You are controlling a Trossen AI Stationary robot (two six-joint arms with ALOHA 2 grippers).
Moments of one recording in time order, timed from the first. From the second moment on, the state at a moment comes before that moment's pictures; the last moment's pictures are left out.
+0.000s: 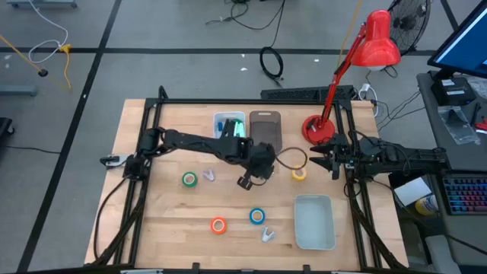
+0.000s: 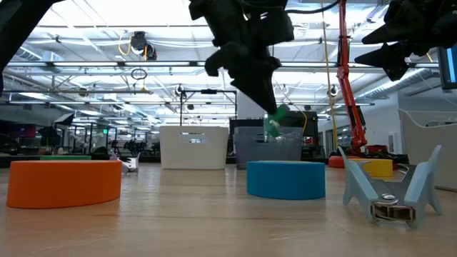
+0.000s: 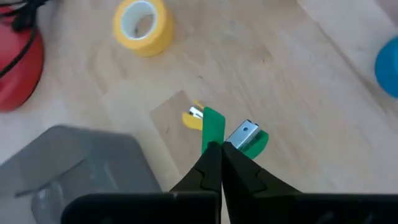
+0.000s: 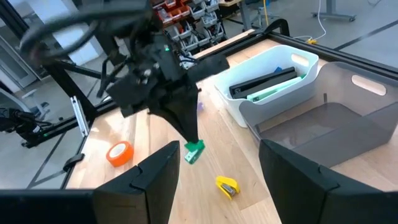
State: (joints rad) left arm -0.01 2.09 1.76 -0.71 0.02 0.59; right arm 0.01 0.23 0.37 -0.36 0.13 0.42
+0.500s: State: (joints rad) left arm 0.18 1.88 1.76 -0.75 -0.15 0.07; right arm 0.01 0.23 0.37 -0.36 0.13 0.40
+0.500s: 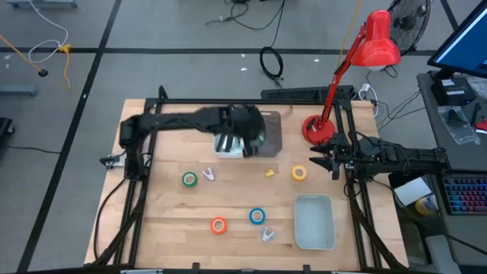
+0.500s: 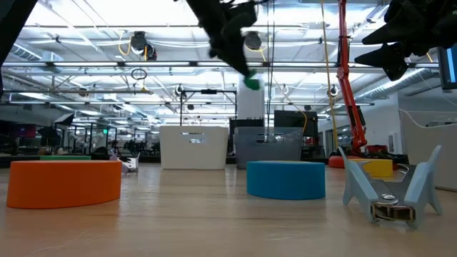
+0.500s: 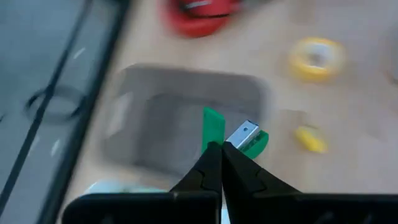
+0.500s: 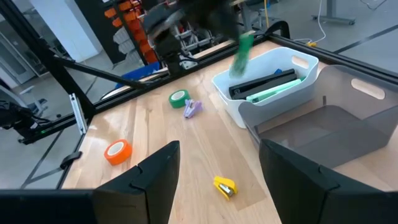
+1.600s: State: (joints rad) left arm 0.36 1.87 1.59 -0.96 -0.51 -0.42; right arm 0.01 0.23 0.37 -0.36 0.19 0.40
